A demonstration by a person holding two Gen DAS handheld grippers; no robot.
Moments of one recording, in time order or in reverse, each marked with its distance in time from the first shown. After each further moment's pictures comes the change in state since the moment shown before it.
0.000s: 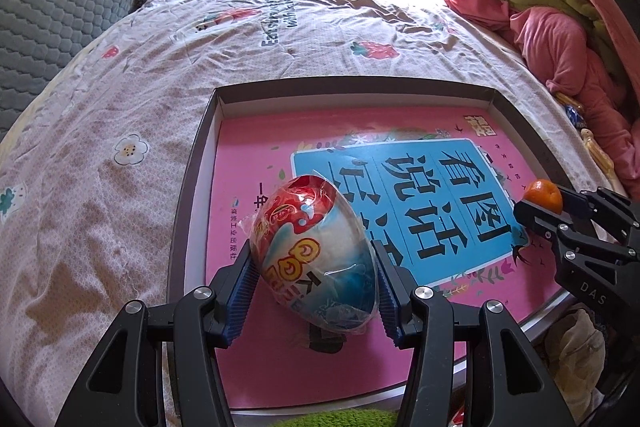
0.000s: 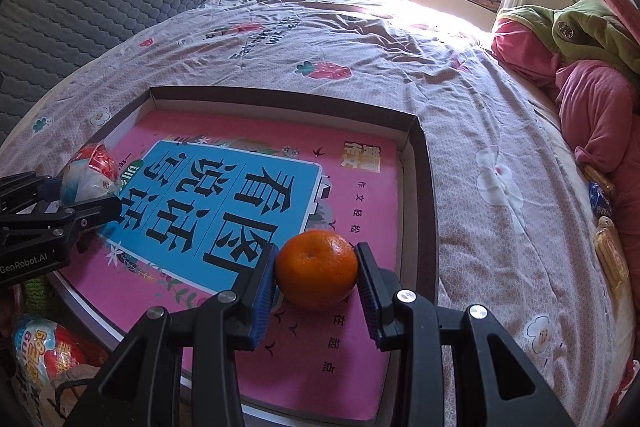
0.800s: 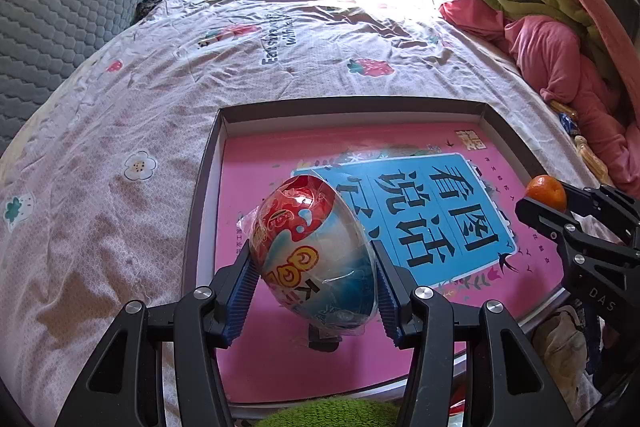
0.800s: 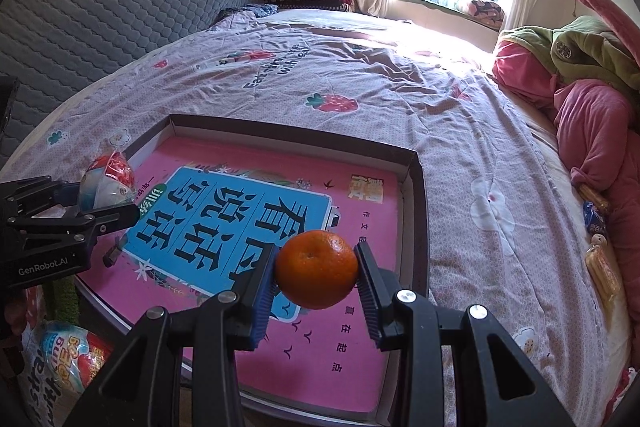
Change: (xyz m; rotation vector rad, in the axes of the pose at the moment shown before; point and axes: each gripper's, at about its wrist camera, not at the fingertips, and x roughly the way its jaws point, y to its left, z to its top) left arm -0.018 -0.001 0.003 0.008 -0.043 -0.005; right arm -0.025 0.006 0.007 -0.016 -0.077 0.021
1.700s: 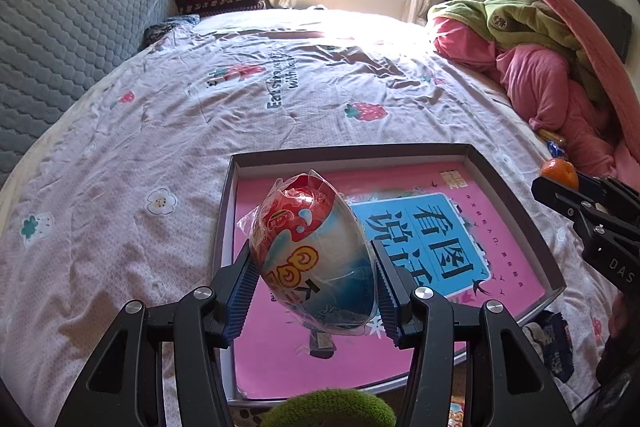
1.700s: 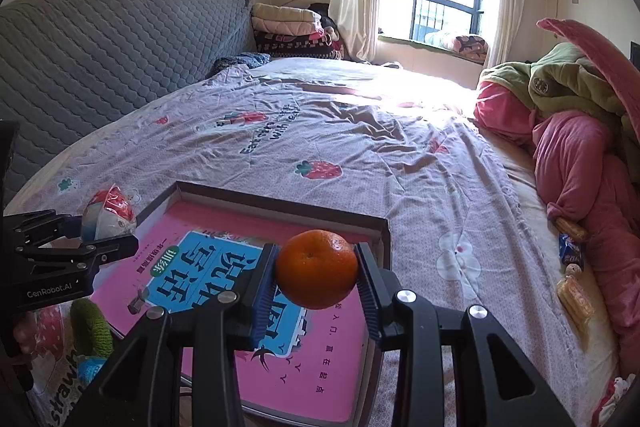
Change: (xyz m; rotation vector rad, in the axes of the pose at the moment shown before) left arm -0.038 0.002 0.011 -0.010 -0.108 0.001; right arm -0.049 -0.012 0.024 0.032 -0.157 -0.023
